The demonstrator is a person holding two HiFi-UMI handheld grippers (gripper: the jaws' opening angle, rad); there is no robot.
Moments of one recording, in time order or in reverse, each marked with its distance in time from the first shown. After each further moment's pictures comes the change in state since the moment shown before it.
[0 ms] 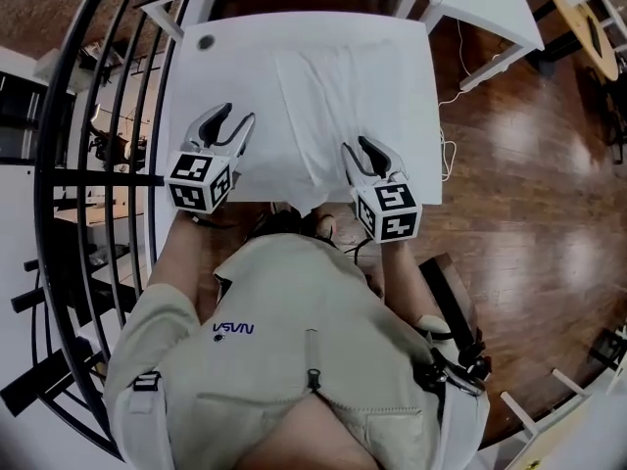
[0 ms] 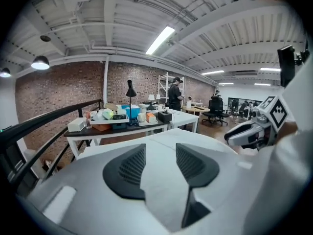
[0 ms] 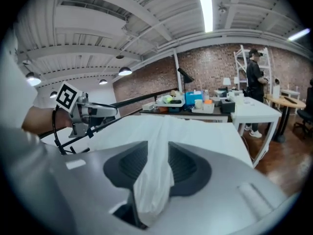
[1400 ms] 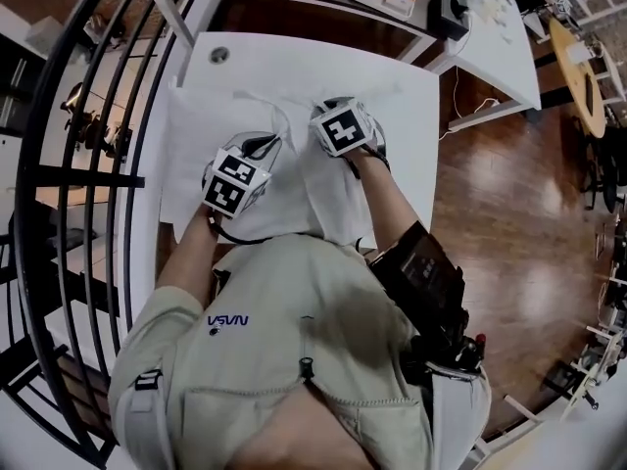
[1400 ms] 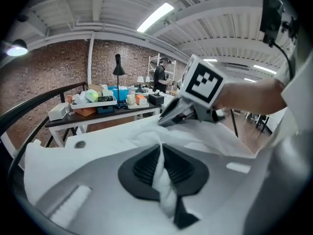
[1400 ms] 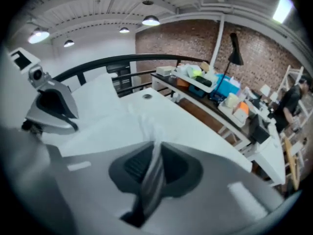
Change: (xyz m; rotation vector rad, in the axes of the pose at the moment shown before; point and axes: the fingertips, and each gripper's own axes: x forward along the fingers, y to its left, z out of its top) left arm 0.075 0.006 -0.029 0.026 0.199 -0.174; right arm 0.222 -0.006 0.056 -0.374 0.494 0.116
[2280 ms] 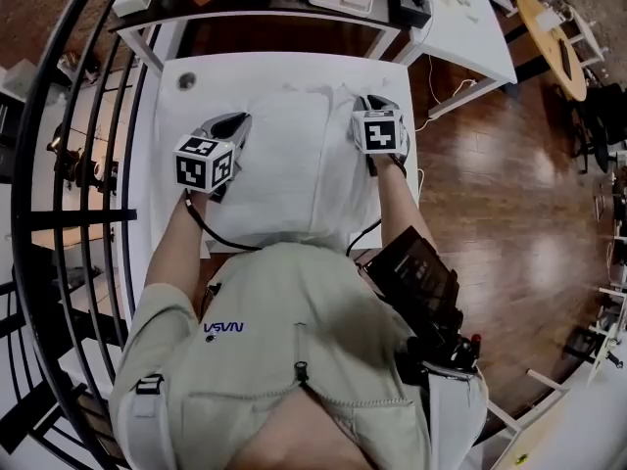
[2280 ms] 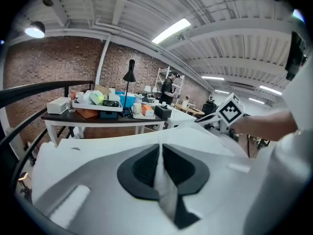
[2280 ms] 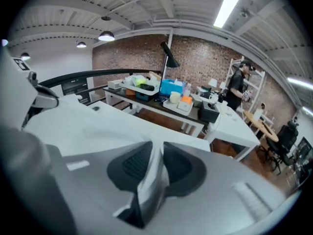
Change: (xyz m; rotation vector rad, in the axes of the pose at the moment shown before) left arm 0.032 0.064 0.044 -0.165 -0.133 -0.008; right arm -0.061 -0.158 -0.071 0.307 -0.161 -0.428
